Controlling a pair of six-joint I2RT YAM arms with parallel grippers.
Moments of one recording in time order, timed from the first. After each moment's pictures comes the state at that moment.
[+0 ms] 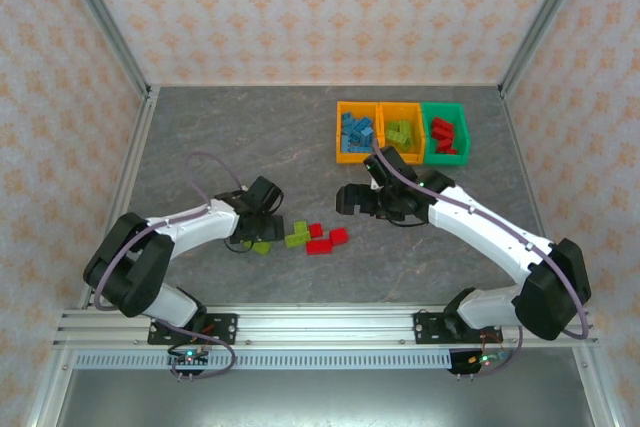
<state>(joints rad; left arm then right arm) -0.52 1.49 0.73 -0.57 -0.12 -0.67 0.68 1.31 1.05 -0.77 -0.11 0.68</state>
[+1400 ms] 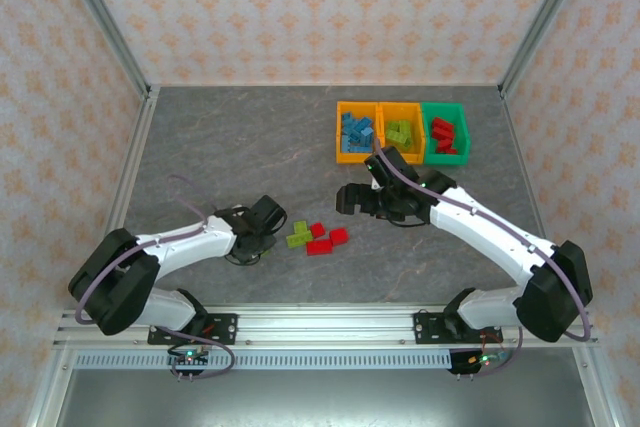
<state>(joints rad) -0.64 1.38 0.63 -0.62 -0.23 -1.34 0.68 1.30 1.05 -0.77 -0.11 0.69</state>
